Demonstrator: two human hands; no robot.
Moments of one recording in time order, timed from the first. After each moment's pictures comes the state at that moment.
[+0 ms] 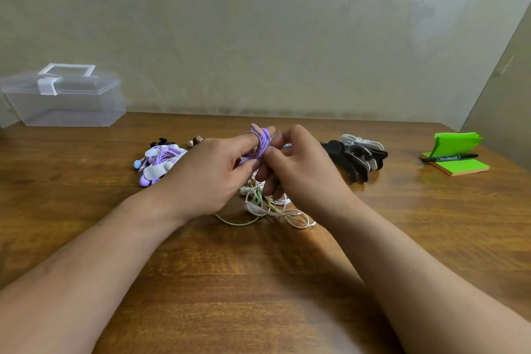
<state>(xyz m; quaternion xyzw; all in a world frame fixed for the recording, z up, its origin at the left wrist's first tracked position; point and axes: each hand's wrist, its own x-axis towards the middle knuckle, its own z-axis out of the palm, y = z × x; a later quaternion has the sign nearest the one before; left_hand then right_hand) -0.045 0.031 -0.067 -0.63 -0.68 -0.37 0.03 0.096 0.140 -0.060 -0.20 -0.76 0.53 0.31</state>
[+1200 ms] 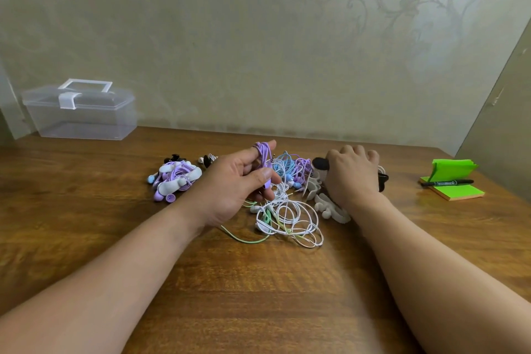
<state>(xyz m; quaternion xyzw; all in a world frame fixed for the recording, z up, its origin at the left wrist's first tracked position) -0.047 0.041 -0.069 -0.51 -0.57 -0.60 -0.25 0.090 0.262 -0.078 -0.44 -0.87 -0.18 0.16</state>
